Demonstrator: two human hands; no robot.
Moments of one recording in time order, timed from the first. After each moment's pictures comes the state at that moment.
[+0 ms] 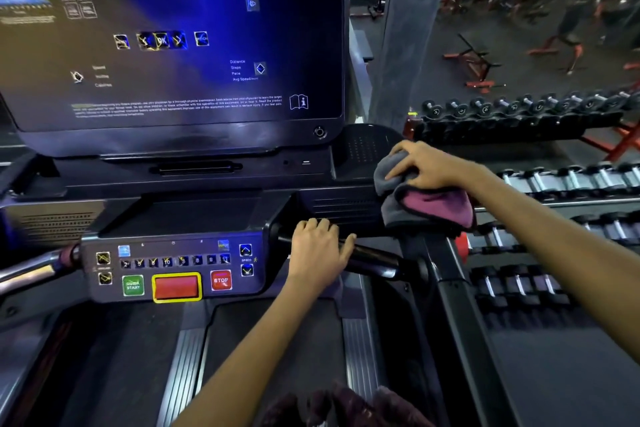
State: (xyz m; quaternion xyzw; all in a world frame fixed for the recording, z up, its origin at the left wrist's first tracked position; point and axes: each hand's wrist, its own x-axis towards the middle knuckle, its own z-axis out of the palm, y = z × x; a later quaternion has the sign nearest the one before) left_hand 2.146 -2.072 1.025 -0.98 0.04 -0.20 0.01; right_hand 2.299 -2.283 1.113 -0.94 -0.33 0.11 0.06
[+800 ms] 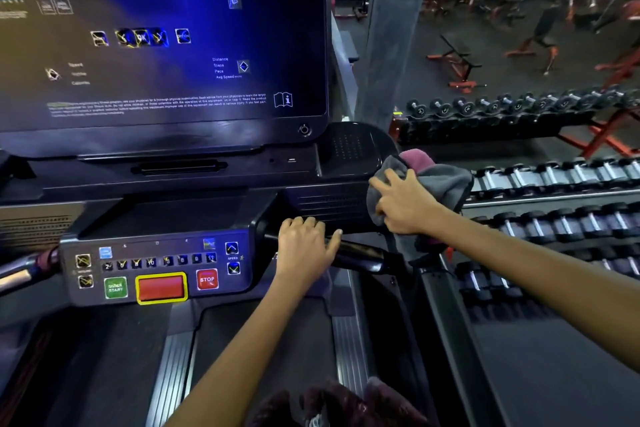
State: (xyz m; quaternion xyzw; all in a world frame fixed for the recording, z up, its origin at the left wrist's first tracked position) left_hand 2.146 -2.074 1.024 -0.98 0.04 -0.20 -0.01; right_hand 2.220 -2.257 1.093 -0.91 -0.33 0.01 -0.27
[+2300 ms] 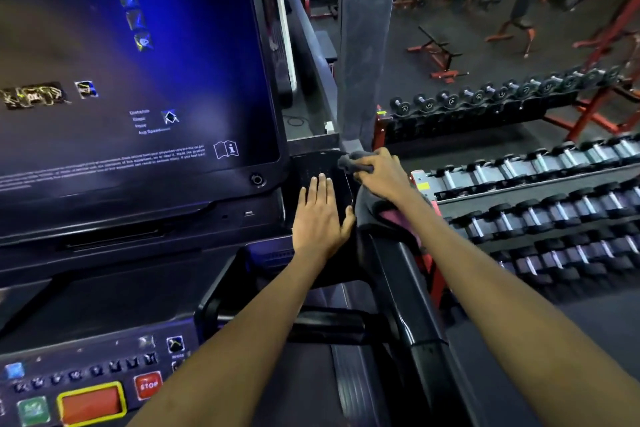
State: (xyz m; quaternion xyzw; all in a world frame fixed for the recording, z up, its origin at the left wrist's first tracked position) left_hand 2.284 -2.138 1.043 -1.00 0.06 -0.05 -0.05; right_hand 2.374 -2.279 1.062 -0.96 -0.03 0.02 0.28
